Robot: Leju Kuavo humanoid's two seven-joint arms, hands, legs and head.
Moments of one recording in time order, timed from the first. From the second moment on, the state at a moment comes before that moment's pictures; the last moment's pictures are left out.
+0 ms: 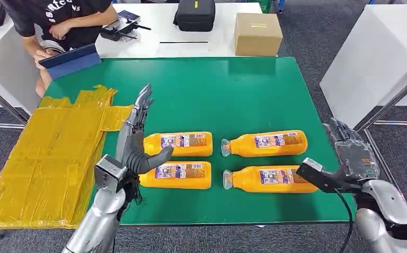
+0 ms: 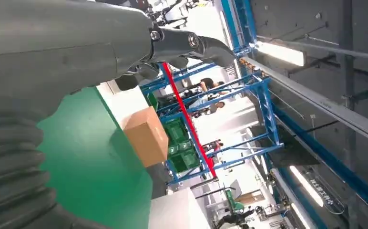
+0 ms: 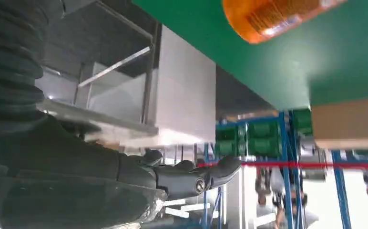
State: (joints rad) left arm -0.32 -0.18 -0.41 -1.43 -0.24 0.07 -0.47; right arm -0.02 -0.46 -0.07 -1.68 0.87 0.05 -0.04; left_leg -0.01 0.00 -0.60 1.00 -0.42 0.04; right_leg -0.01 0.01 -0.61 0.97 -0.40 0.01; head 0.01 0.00
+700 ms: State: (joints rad) left arm -0.40 -0.19 -0.41 -1.31 -0.18 0.02 -0.46; right arm -0.16 -0.53 -0.08 -1.44 0.81 0.19 -0.10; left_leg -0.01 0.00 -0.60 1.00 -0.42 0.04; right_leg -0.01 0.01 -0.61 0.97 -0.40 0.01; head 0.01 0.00
